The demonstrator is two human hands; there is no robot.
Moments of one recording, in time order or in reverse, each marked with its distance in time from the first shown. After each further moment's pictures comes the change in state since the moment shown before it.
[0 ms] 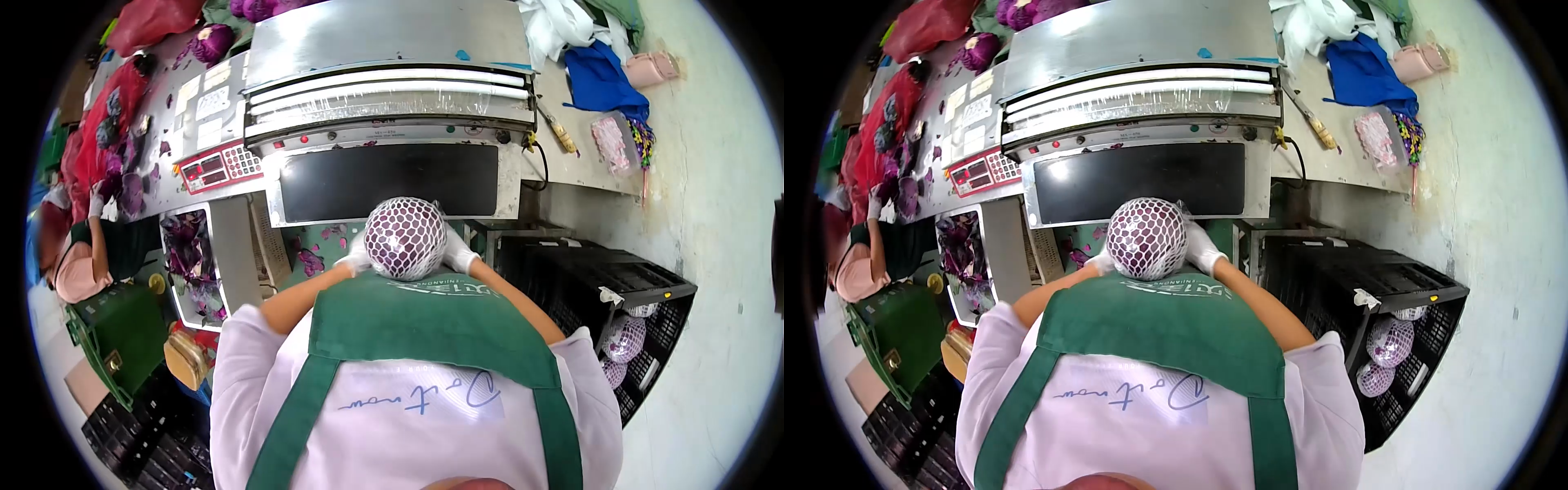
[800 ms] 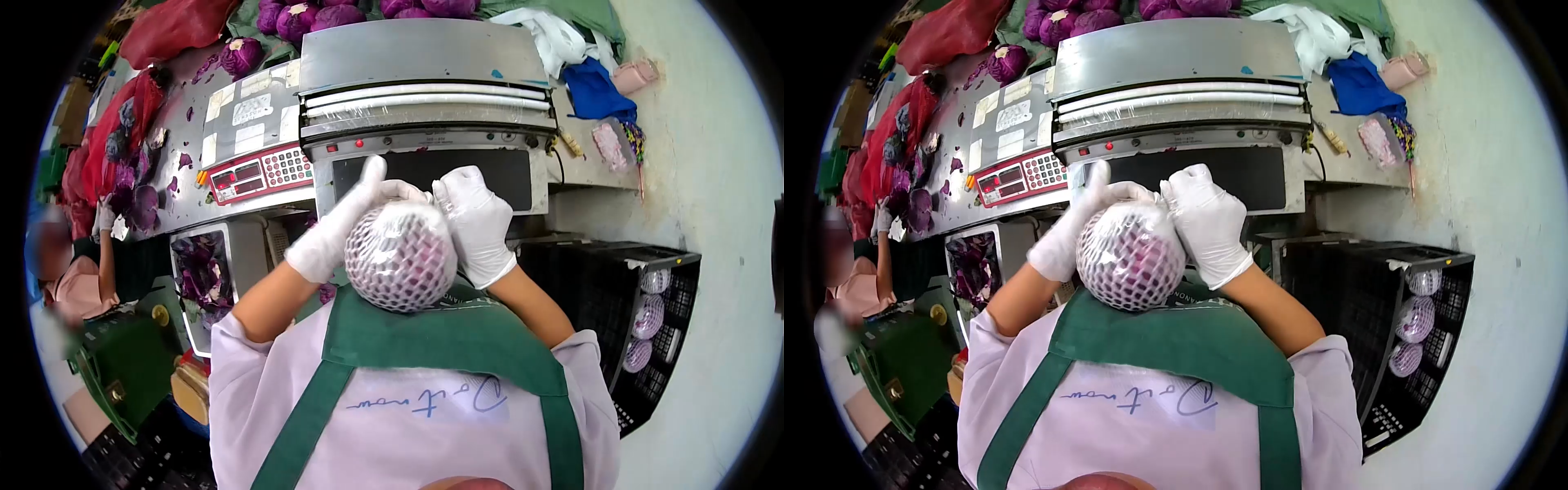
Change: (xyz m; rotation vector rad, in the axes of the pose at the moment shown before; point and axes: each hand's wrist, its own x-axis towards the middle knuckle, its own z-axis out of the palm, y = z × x) left_hand -0.104 0.196 -0.157 -0.919 -0.471 -0.064; right_hand -0.071 -0.197 0.291 -1.629 0.912 -1.093
